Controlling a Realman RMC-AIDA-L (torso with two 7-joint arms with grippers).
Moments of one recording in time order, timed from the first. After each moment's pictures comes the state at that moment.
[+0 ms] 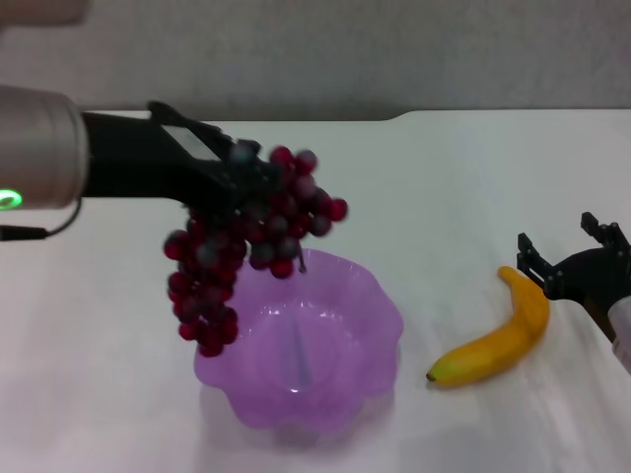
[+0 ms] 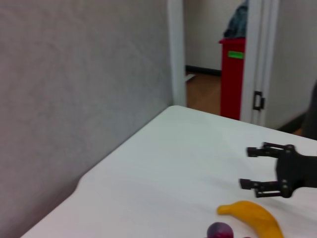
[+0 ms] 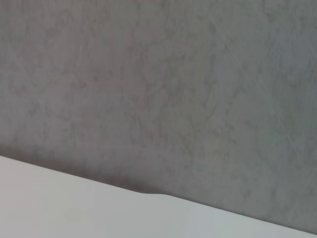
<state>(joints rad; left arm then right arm) -0.32 -2.04 1.36 2.02 2.23 1.39 -2.51 0.46 2.02 0.45 0.32 -1.91 -0.92 -0.15</state>
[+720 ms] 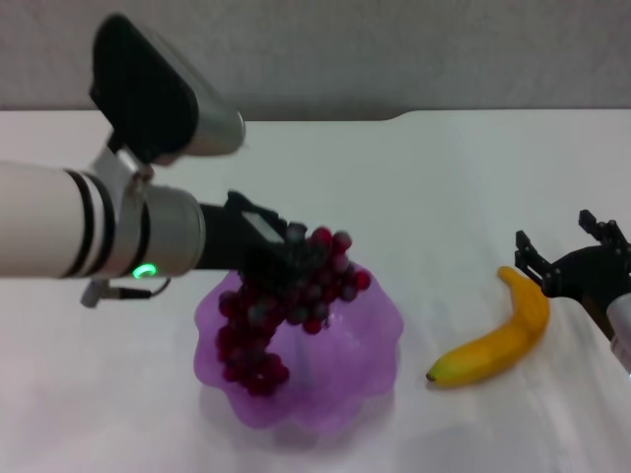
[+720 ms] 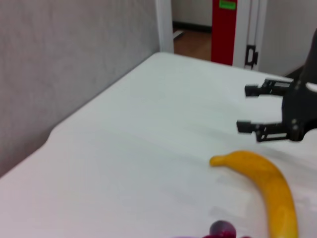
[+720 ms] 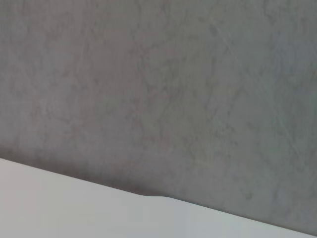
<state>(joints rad) -0.37 -2.04 1.65 1.67 2.36 1.08 -2.49 0.47 2.02 0.45 0.32 -1.91 -0.92 -0.15</state>
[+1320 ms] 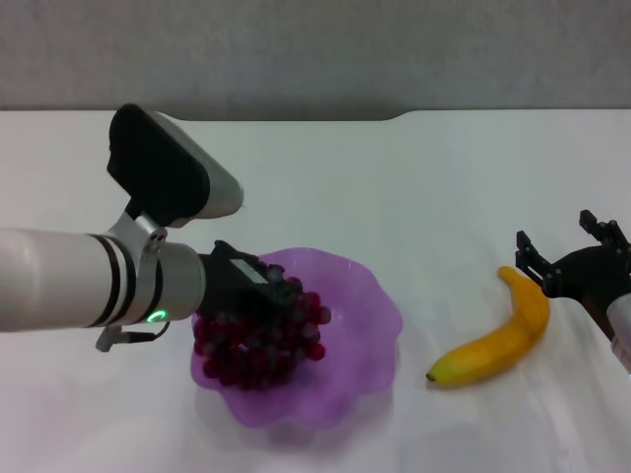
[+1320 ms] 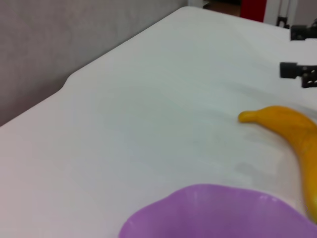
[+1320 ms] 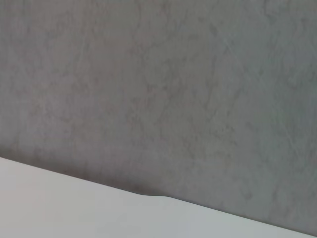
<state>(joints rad) -0.36 -2.04 1.74 1.43 2.38 0.86 -2.49 0.47 2.02 0.45 0.32 -1.91 -0.92 -0.15</state>
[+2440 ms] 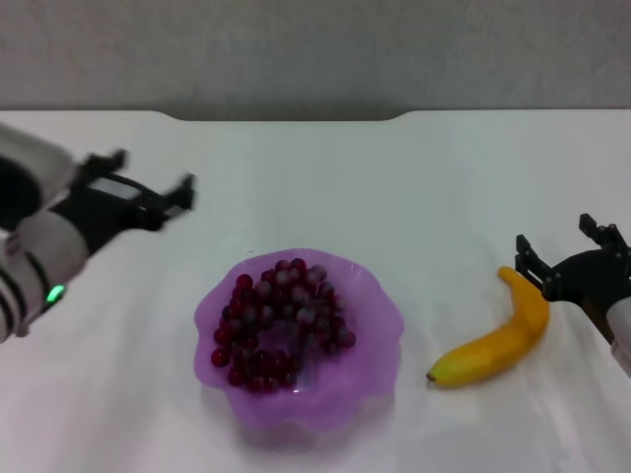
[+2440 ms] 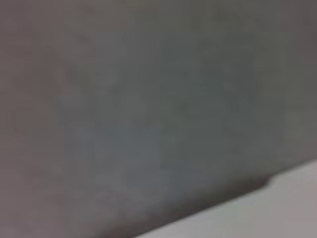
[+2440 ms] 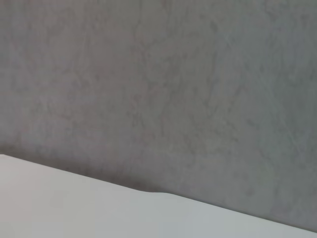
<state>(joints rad) -0.08 -2.04 1.78 1.45 2.37 0.17 -2.50 0.46 2.02 0.45 0.33 -1.91 -0.91 -0.15</state>
